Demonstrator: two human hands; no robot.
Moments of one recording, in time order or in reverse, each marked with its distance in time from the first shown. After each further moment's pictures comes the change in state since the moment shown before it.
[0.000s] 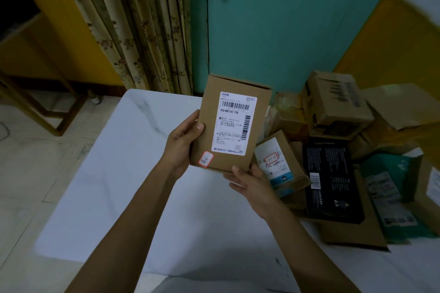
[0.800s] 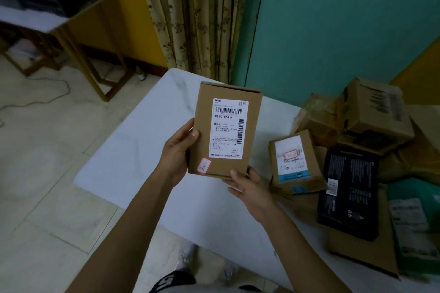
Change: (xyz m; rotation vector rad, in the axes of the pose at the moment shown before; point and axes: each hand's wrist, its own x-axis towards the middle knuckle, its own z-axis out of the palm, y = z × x) left_hand -0.093 -0.023 -0.031 -0.072 0.292 0.028; right_hand -0.023 0.036 0.012 -0.146 -0.175 0.137
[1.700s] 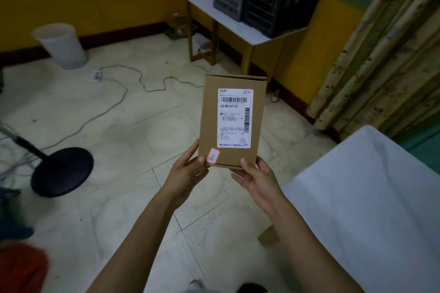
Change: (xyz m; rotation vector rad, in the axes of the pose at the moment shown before) left_hand -0.177 0.127 -0.506 -0.153 0.487 0.117; right_hand 0.055 0.106 0.541 -0.081 -0.478 0.085
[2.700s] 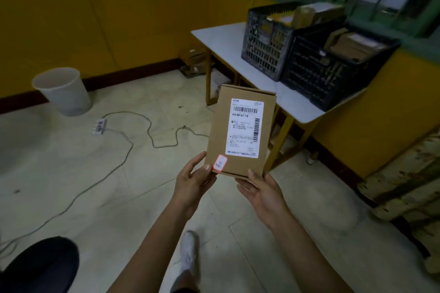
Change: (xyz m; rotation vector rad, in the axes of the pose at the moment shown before) left_hand 0.528 0.239 -0.113 -0.125 0.154 0.080; right_hand 0.534 -0.170 0.193 0.020 0.008 -0.018
